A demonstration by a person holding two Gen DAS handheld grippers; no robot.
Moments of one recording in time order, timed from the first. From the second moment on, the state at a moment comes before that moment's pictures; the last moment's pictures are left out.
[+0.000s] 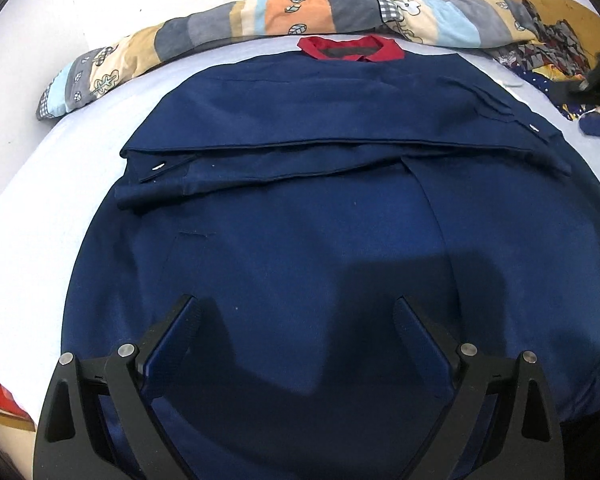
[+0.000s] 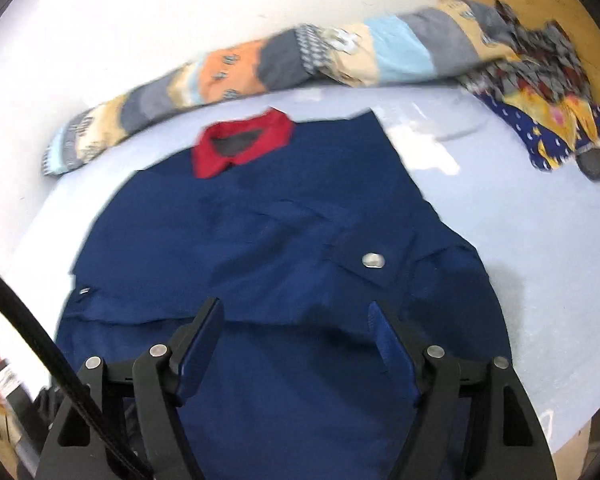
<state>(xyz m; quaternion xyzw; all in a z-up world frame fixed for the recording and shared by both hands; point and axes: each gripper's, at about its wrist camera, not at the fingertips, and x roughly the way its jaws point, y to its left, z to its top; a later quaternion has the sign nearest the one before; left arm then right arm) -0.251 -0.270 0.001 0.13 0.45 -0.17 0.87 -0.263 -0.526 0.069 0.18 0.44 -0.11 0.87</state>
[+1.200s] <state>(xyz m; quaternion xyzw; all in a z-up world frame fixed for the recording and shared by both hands) -0.249 -0.259 0.009 0.09 0.47 -0.17 0.86 -0.295 -0.471 0.038 0.13 0.46 -0.09 0.87</state>
